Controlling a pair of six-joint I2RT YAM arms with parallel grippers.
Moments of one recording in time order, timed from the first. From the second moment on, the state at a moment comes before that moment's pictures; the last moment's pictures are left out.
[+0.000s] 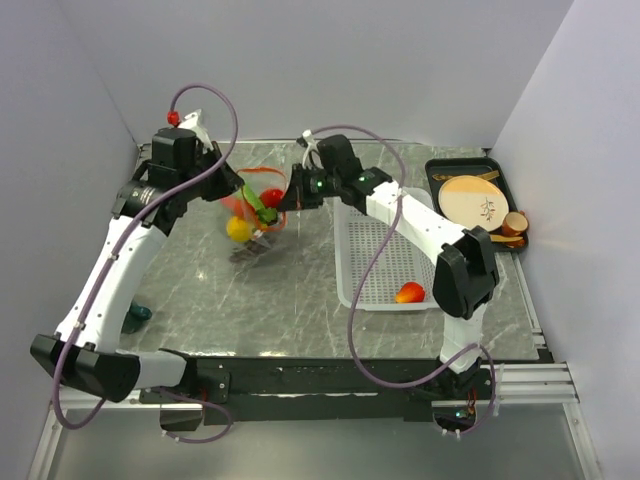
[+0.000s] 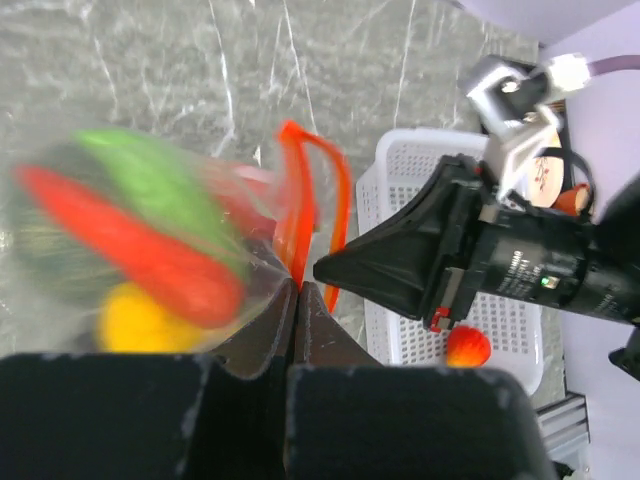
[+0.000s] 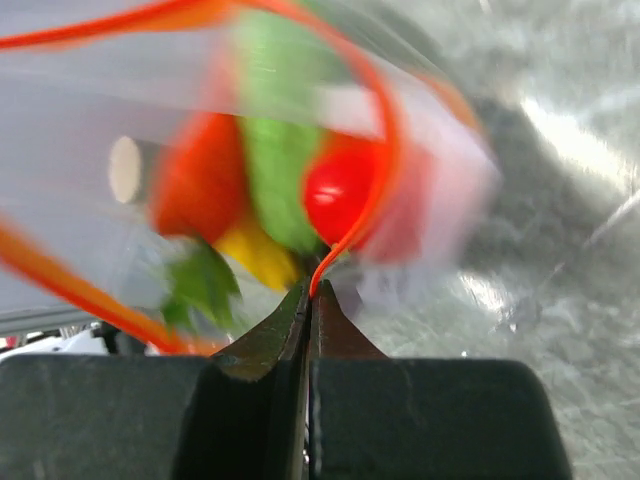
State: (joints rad) left arm -0.30 1.30 1.52 -0.73 0.09 -0.55; right arm 0.64 1.89 1.70 -0.39 -0.49 0.52
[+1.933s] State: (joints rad) left arm -0.28 1.32 1.28 -0.56 0.29 -0.57; right arm 0.62 1.63 1.33 -0.44 -0.13 0.50
